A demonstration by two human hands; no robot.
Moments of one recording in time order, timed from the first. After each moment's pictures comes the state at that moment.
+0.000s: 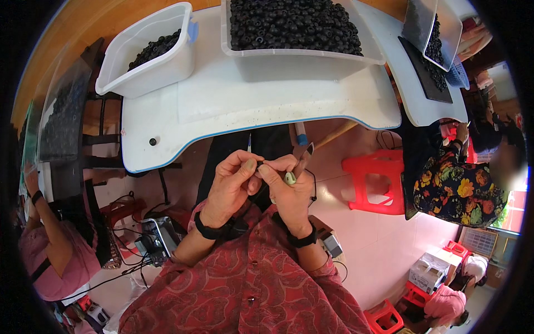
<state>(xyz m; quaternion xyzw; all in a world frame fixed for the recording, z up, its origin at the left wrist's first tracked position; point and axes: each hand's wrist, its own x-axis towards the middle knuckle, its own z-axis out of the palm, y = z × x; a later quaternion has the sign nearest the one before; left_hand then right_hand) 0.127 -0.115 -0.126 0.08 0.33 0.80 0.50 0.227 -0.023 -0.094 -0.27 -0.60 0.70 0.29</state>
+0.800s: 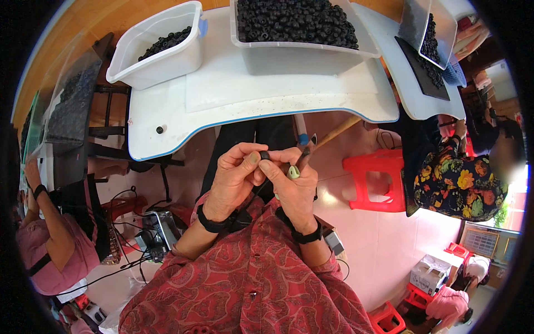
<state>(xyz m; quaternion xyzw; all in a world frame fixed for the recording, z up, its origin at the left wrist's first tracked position) 0.140 -0.124 -0.116 0.12 0.32 0.82 0.46 0.241 -0.037 -0.079 -0.27 -0.59 0.71 0.28</state>
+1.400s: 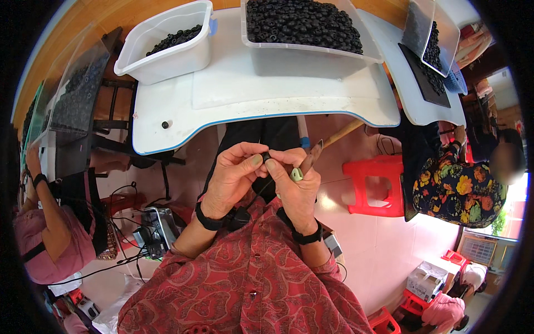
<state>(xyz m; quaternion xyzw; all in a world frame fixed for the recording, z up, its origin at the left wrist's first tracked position) 0.134 -0.136 -0.110 0.12 0.28 0.82 0.48 0.242 -0.045 -0.074 -0.25 -0.61 0.68 0.31</state>
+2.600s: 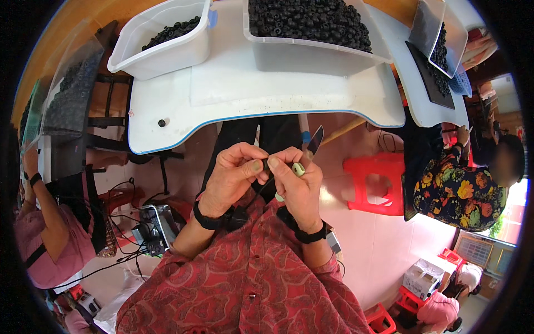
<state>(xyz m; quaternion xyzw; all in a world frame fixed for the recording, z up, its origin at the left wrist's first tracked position) 0.127 -0.134 -0.122 0.13 0.25 0.83 0.48 0.235 -0.033 -0.068 -0.27 -0.56 0.76 0.21</state>
